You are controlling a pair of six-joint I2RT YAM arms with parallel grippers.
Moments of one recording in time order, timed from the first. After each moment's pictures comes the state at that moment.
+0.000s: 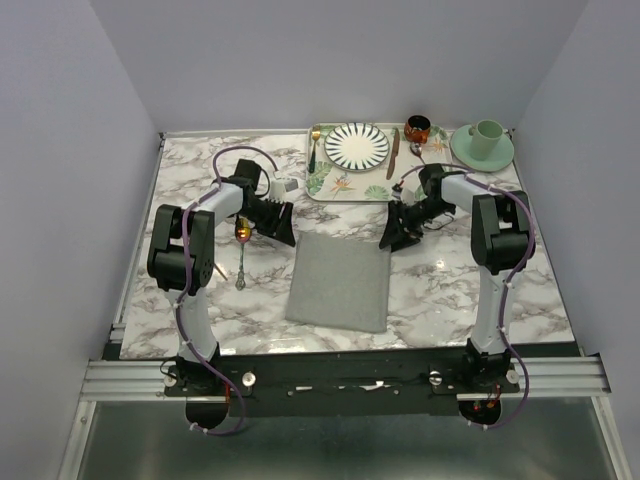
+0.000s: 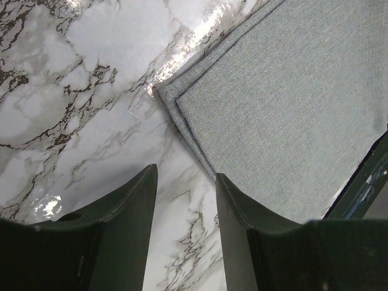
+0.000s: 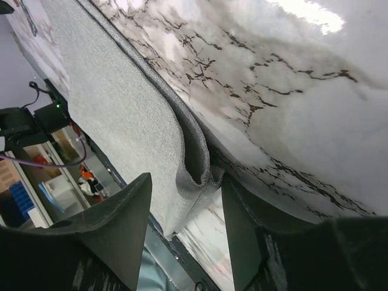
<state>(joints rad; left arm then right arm) -0.18 1.97 1.34 -0.65 0.73 0.24 0.14 2.16 1.49 -0.89 -0.83 -0.06</state>
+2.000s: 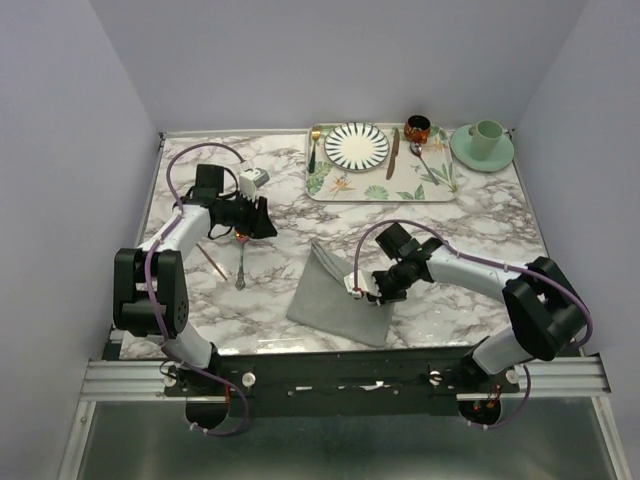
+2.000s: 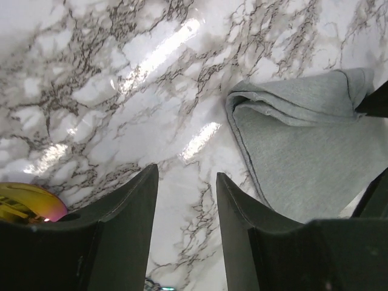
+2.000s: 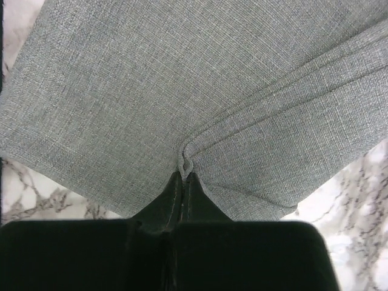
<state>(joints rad) -0.05 1.62 1.06 -0.41 0.79 0.24 0.66 1.53 0.81 -0.60 -0.48 -1.15</state>
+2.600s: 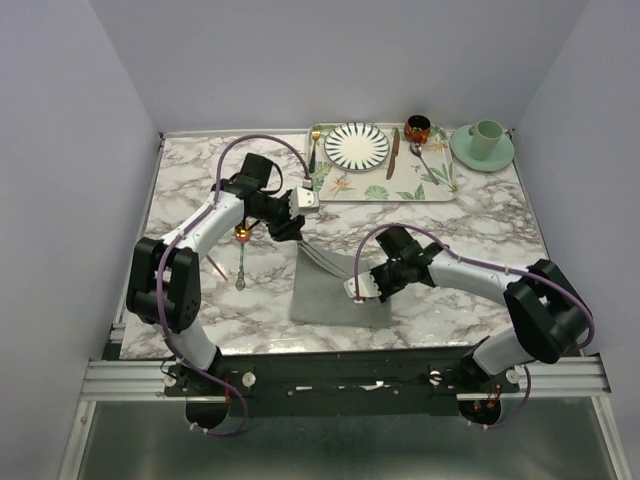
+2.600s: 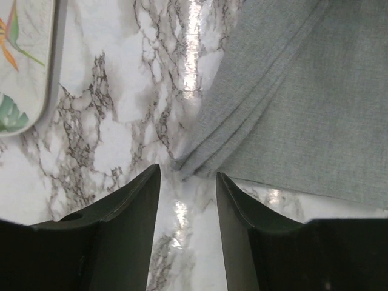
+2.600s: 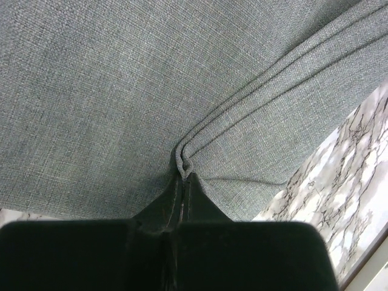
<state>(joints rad) -0.31 1.66 1.25 -0.65 0.76 0.96 0.66 1.50 0.76 -0.41 -0.34 -1.36</state>
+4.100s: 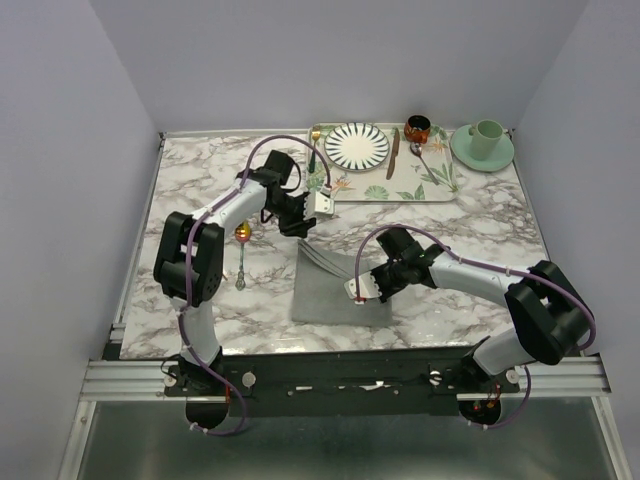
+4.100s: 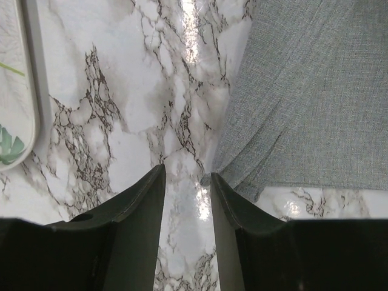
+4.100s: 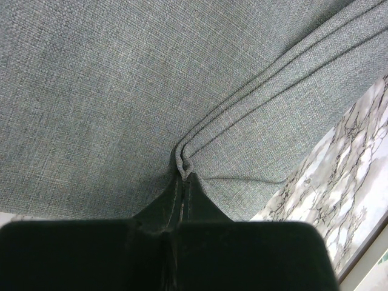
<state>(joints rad) -0.38 1.90 1.45 -0.75 0.63 1.14 0.66 1.49 0.74 -0.39 -0.33 -1.37</state>
